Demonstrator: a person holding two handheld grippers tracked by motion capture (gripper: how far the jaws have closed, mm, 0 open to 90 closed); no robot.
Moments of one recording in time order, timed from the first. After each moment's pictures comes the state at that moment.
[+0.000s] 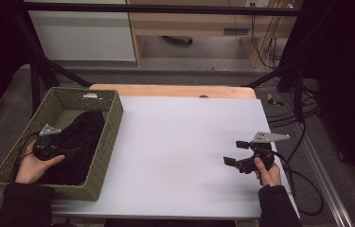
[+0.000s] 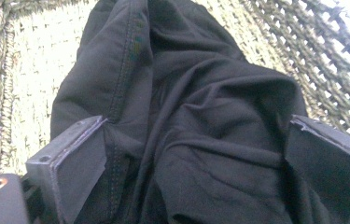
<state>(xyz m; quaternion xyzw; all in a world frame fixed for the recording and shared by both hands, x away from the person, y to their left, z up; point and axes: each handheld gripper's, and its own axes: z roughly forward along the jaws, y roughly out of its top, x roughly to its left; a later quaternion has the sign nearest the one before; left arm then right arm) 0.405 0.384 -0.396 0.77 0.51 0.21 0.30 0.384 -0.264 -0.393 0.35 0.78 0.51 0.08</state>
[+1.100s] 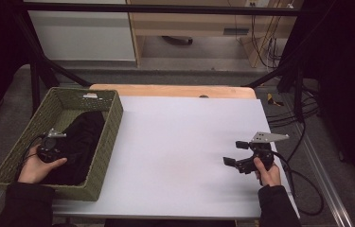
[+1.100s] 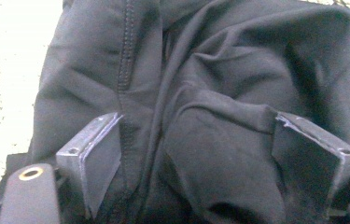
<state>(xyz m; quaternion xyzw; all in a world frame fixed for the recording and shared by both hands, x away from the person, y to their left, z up) 0.408 0.383 -0.412 0.80 0.52 0.19 0.23 0.384 -0.263 -0.394 0.35 0.78 0.51 0.08</state>
